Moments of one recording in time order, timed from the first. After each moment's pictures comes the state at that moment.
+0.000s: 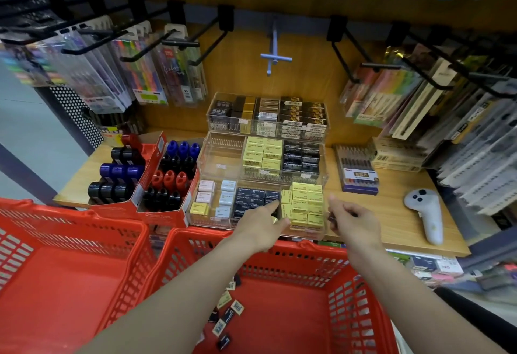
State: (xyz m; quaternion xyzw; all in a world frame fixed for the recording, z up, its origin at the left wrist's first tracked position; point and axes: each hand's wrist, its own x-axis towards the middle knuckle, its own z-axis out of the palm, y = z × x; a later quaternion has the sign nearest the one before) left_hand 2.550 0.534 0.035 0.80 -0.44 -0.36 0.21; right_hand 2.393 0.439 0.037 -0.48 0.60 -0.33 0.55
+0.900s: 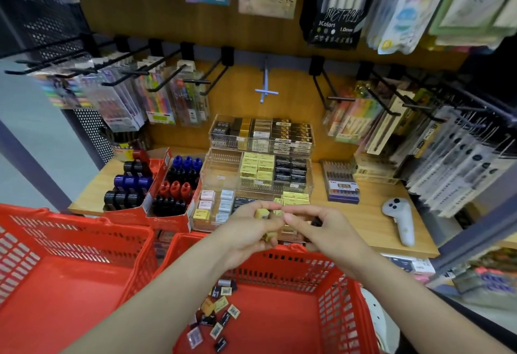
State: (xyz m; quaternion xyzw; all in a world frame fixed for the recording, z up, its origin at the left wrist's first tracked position) left_hand 2.531 0.584 0.109 0.56 -0.16 -0.60 0.55; right_hand 2.380 0.504 0.126 -0.71 0.36 -0.16 0.58
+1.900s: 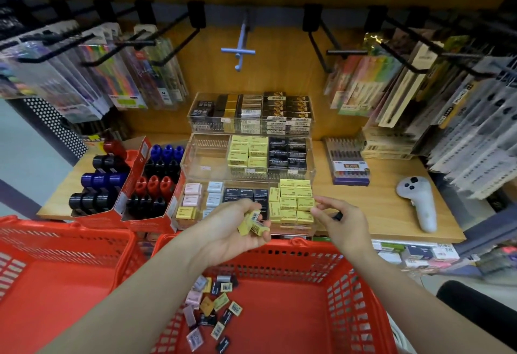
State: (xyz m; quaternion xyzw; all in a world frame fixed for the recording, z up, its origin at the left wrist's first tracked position) left_hand 2.557 0.548 0.076 0.54 0.03 -0.64 0.55; right_hand 2.373 0.419 -0.007 -0.71 0.50 -0.28 0.42
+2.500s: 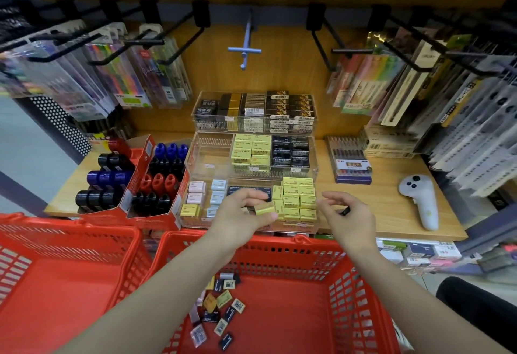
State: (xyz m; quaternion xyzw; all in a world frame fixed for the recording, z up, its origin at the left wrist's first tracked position) left_hand 2.550 0.556 0.068 0.74 -0.27 -0.42 0.45; right_hand 2.376 0.433 0.015 -0.66 0.53 -0.32 0.42
